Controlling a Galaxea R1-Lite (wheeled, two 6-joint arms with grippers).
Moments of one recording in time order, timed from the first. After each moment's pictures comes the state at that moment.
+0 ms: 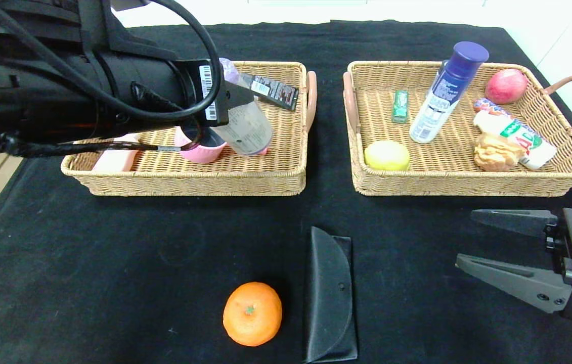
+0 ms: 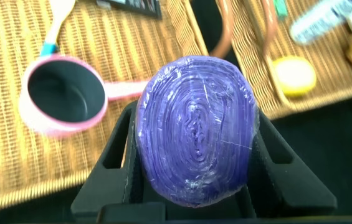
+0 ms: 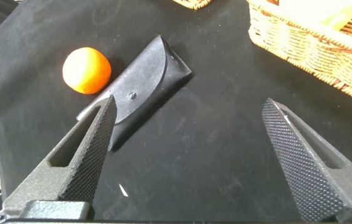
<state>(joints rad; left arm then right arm) -0.62 1.55 -1.49 0.07 0.27 -0.11 0.26 1.24 -0.60 -0.46 0.64 -0.08</state>
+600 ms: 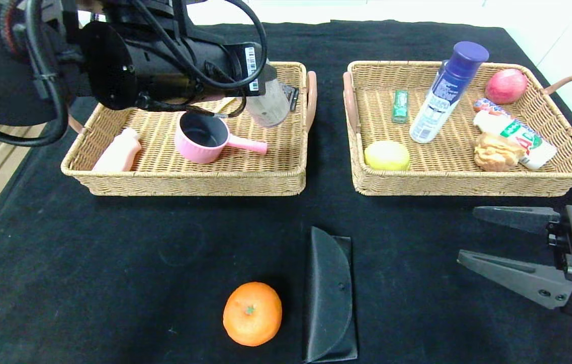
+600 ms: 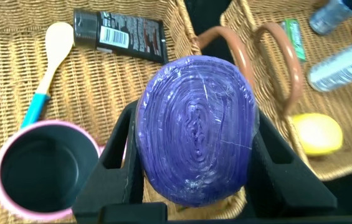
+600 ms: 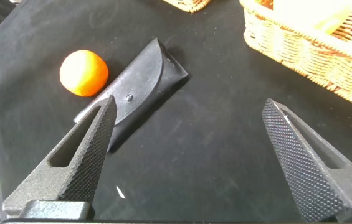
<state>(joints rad) -0.56 1.81 -1.80 0.06 0.23 -0.10 0.25 1.24 -0.61 -0.46 0.64 -0.08</state>
